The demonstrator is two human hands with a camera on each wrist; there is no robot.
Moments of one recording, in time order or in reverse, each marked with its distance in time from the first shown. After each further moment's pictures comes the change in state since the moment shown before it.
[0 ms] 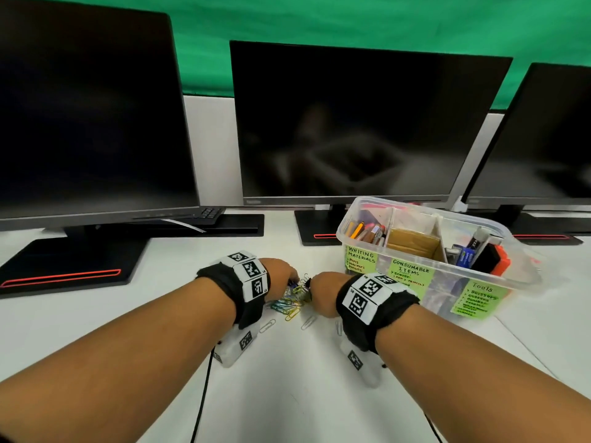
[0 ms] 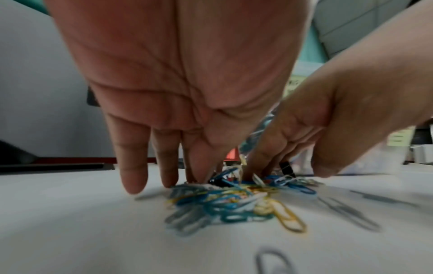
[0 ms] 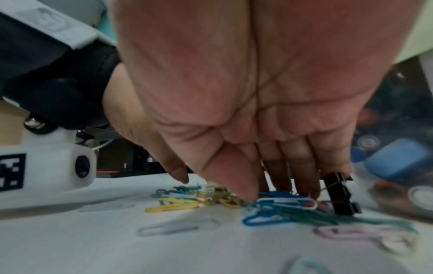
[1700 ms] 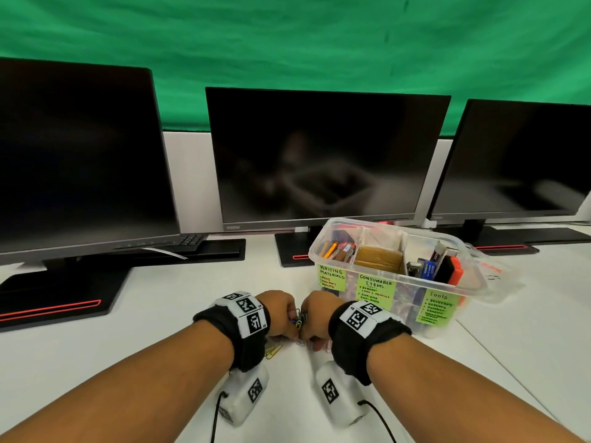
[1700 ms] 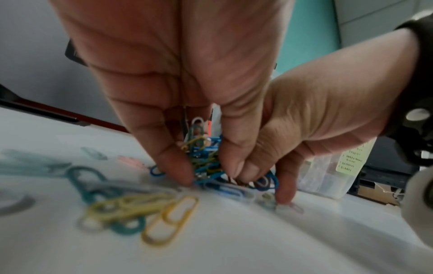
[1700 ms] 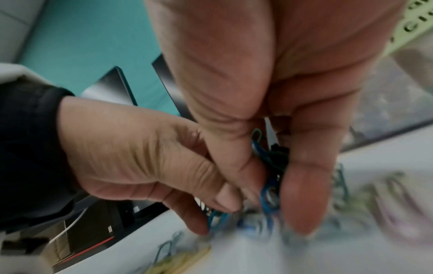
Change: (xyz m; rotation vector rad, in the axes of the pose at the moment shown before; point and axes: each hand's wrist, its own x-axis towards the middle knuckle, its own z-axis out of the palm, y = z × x) left_hand 0.001 0.040 0.010 -0.435 0.070 -0.092; right_hand -0.017 0.018 0.020 0.516 0.106 0.179
